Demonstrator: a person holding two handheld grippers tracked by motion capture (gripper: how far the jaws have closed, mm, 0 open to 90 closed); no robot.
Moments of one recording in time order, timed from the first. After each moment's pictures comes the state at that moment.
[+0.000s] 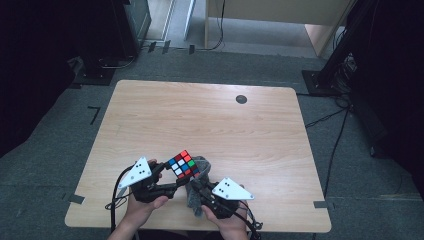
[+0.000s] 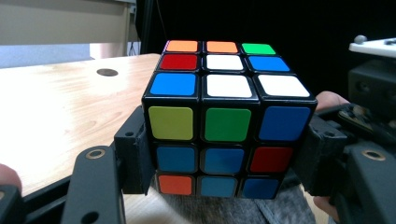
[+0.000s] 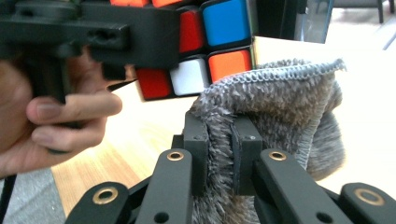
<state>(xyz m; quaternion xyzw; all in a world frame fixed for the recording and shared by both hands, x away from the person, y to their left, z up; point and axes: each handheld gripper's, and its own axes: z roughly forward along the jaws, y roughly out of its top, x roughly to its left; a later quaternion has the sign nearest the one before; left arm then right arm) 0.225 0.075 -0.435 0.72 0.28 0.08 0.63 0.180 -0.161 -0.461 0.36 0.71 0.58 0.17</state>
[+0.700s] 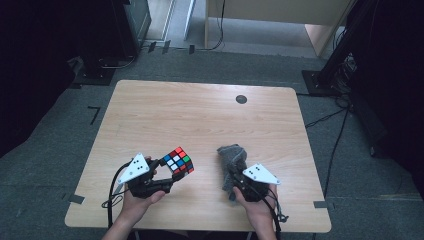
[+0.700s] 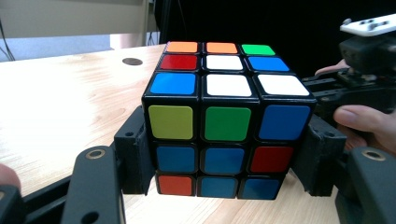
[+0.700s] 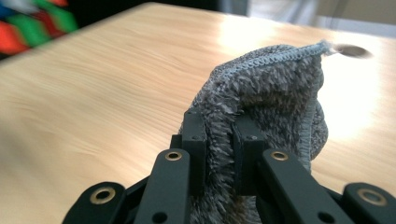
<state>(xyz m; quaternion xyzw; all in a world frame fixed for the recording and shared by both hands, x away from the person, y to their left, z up) 0.236 0.087 -0.439 0.74 0.30 0.11 0.60 0.213 -0.238 -0.469 0.47 0.71 0.47 0.25</state>
